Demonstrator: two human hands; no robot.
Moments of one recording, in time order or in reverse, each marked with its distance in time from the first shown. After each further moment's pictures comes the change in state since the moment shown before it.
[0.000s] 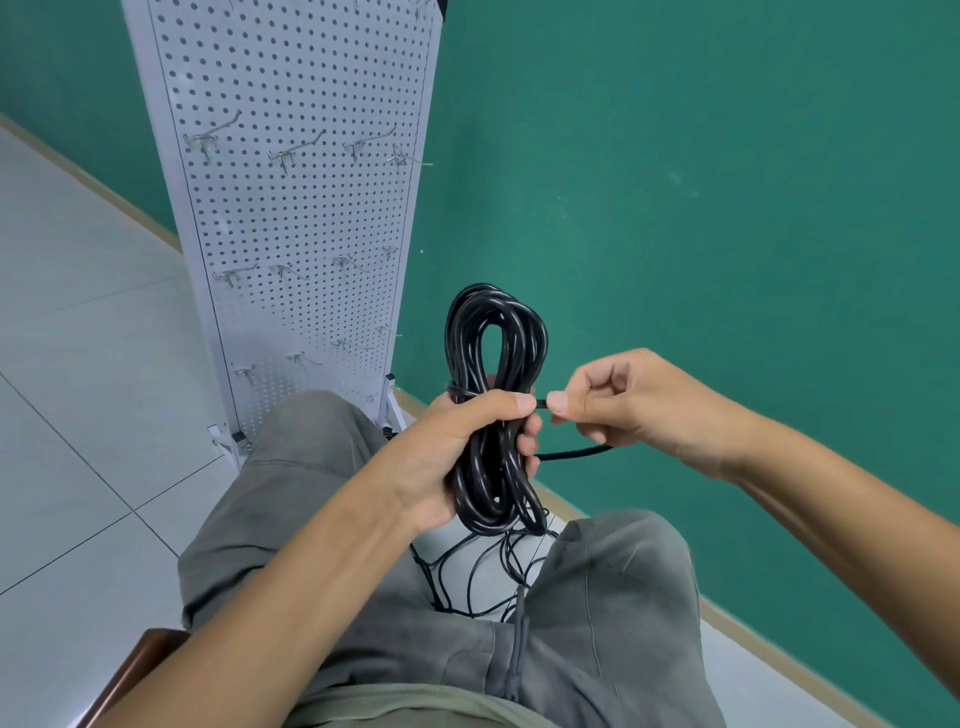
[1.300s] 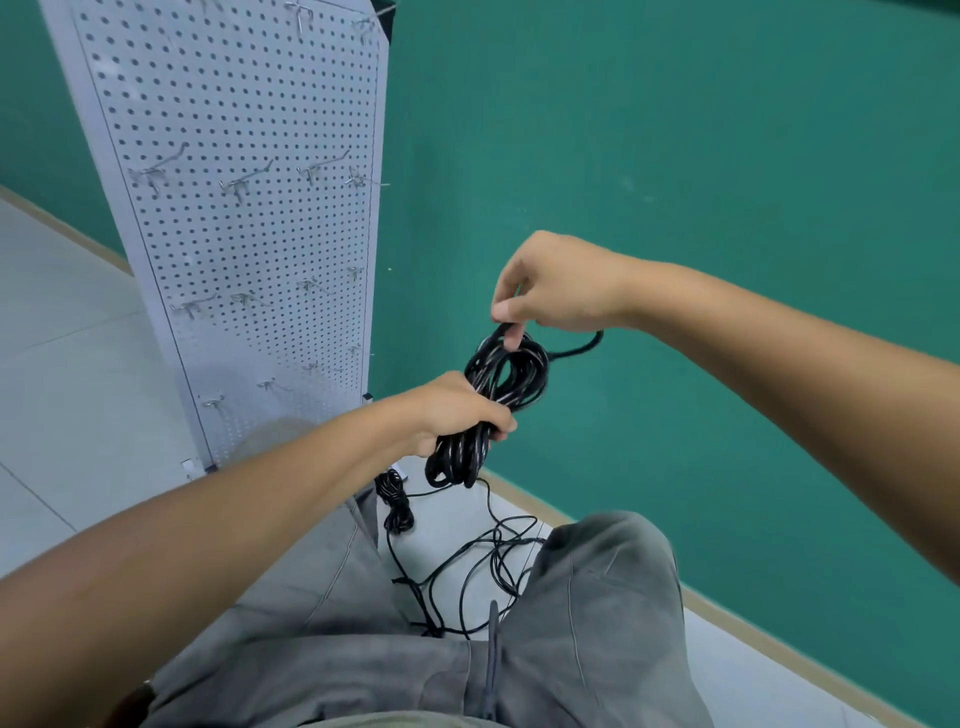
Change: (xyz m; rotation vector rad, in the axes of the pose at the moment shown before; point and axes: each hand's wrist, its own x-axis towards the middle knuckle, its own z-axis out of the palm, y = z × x) left_hand 0.095 0.014 -0.016 0.831 0.157 -0.222; right_hand 0.062 -0.077 -0.037 -0.795 0.094 -0.051
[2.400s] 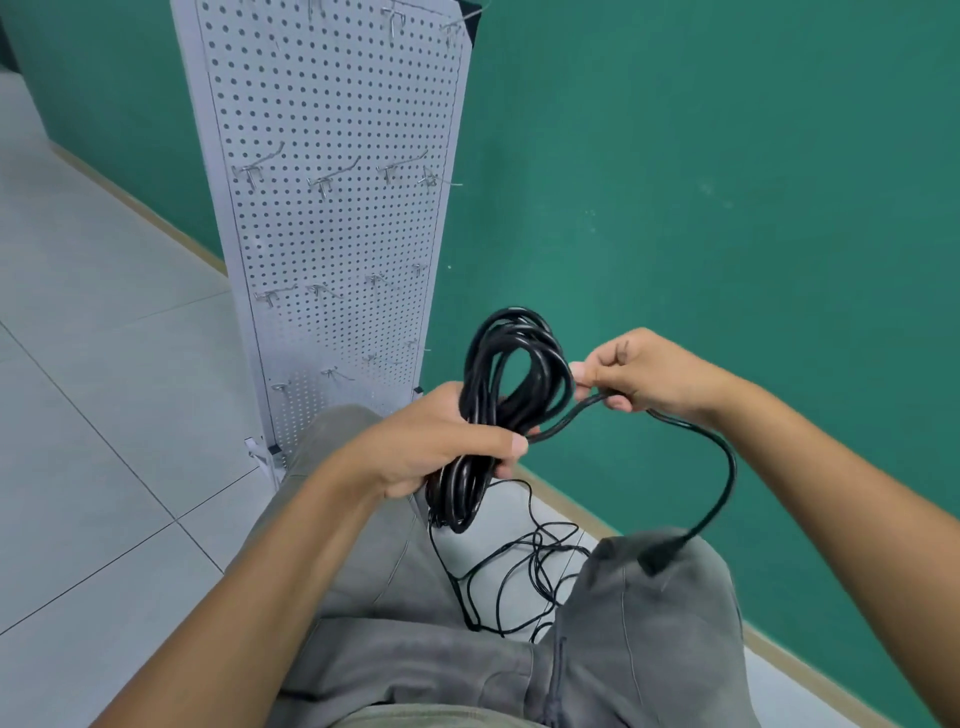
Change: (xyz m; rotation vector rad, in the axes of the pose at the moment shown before) left_hand -0.085 -0.031 -0.043 -0.170 -0.140 0.353; right_hand -0.003 0.055 0.076 0.588 -0.036 0.063
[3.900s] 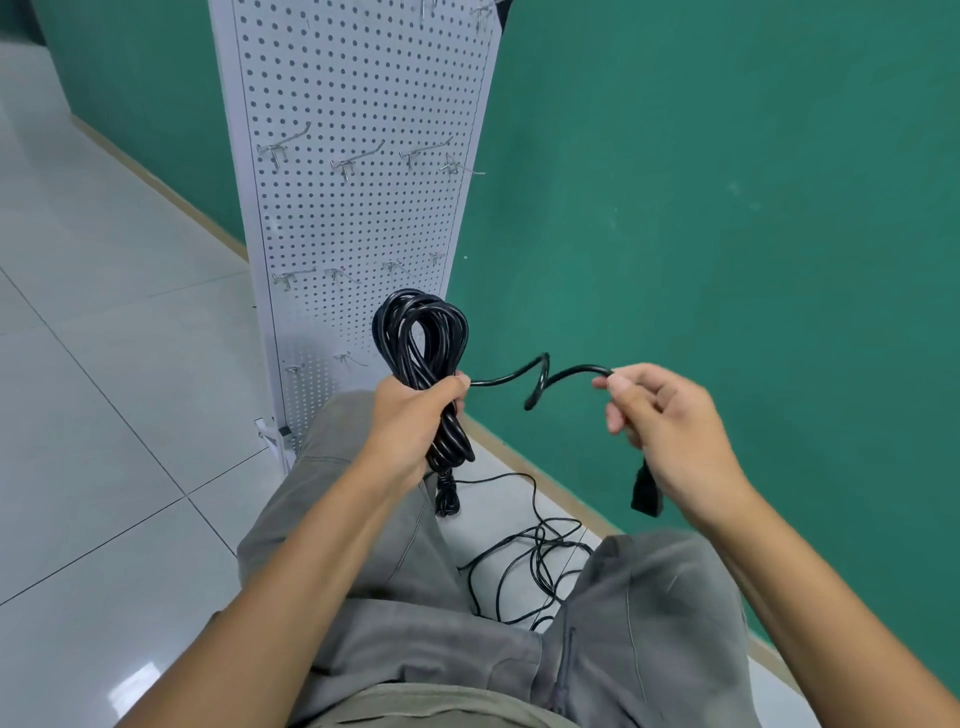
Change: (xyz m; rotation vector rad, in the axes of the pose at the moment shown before) left_hand 0.012 -0.037 -0.011 -0.321 0.862 0.007; right_hand -0.043 0.011 0.065 0.329 0.486 -0.141
